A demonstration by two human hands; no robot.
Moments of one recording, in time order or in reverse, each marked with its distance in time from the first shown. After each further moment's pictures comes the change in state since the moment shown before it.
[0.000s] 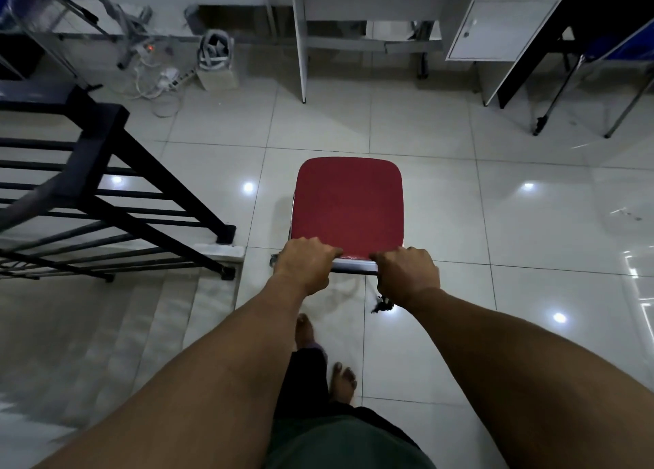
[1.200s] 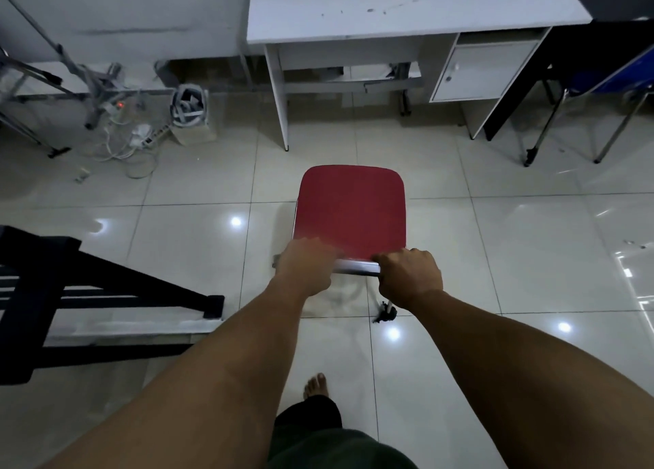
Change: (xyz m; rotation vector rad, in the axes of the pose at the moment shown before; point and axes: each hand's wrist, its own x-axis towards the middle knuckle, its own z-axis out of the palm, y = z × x) left_hand 0.234 -0.096 -0.068 0.022 0.004 0.084; right_hand 0.221 0.078 -0.054 0.036 0.087 0.117
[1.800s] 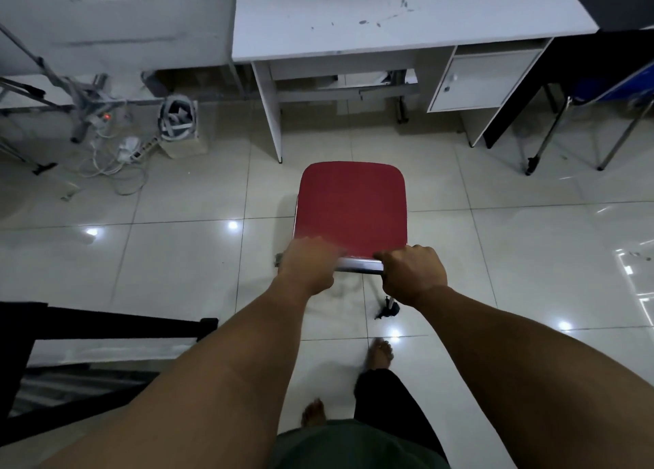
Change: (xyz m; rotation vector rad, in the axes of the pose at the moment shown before) left_hand 0.102 -0.023 -0.034 -0.004 0.001 0.019; right_hand 0.096 0.052 -0.023 -0.010 -0.001 -0.037
